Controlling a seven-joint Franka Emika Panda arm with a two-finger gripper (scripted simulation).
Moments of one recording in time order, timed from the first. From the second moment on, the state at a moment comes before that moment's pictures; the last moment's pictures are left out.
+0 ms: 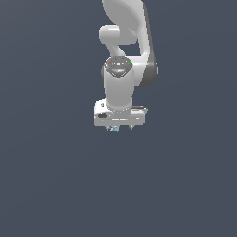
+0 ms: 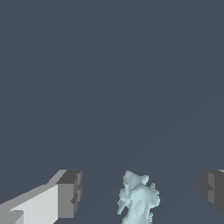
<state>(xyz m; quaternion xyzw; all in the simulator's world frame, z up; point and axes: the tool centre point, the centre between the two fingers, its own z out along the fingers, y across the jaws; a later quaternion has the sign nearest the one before) 0.004 0.006 0.168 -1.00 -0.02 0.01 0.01</state>
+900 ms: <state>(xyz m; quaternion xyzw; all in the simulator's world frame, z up) -0.001 -0.005 0.167 -1.00 -0.03 0.02 0.01</state>
